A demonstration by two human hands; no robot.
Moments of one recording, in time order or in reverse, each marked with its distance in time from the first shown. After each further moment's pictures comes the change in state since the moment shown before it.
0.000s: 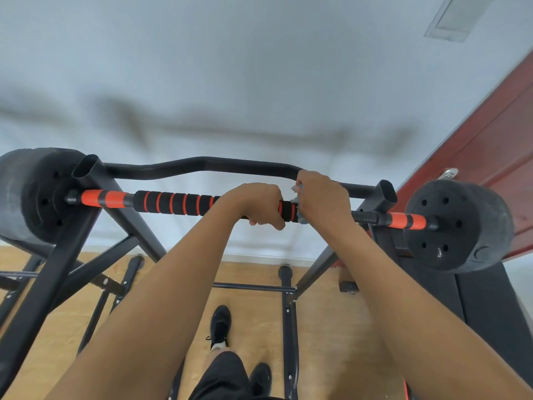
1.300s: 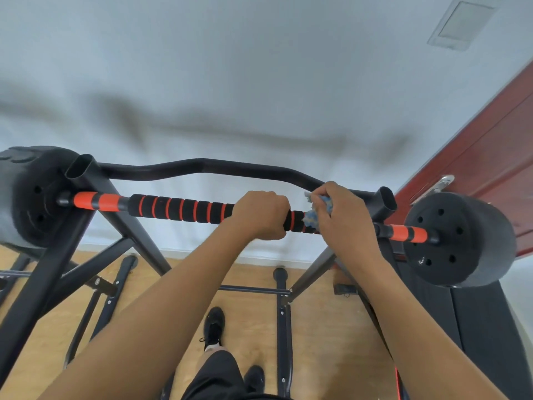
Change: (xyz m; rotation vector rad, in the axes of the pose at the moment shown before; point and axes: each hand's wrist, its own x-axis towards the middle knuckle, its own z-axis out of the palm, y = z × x) left_hand -0.006 0.019 0.023 0.222 0.260 0.013; right_hand -0.041 0.030 0.000 0.474 0.205 0.053
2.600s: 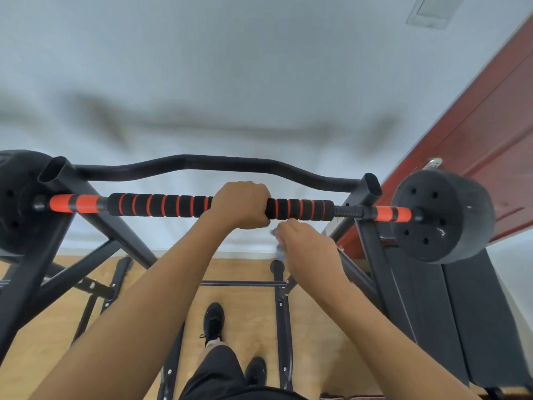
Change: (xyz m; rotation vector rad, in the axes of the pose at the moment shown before) left_hand 0.008 -0.010 -0.001 -0.028 -0.032 -0.037; right_hand -0.057 0.020 0.047 -0.322 -0.095 -0.308
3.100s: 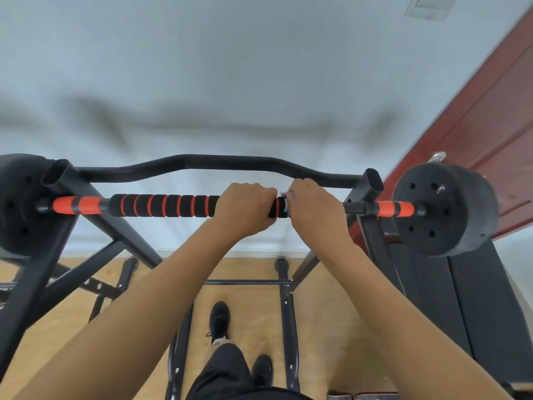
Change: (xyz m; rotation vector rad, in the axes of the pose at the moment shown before) left_hand -0.012 0.011 0.014 0.209 0.243 0.073; right_hand 0.059 0.012 -0.024 -0.072 0.004 0.195
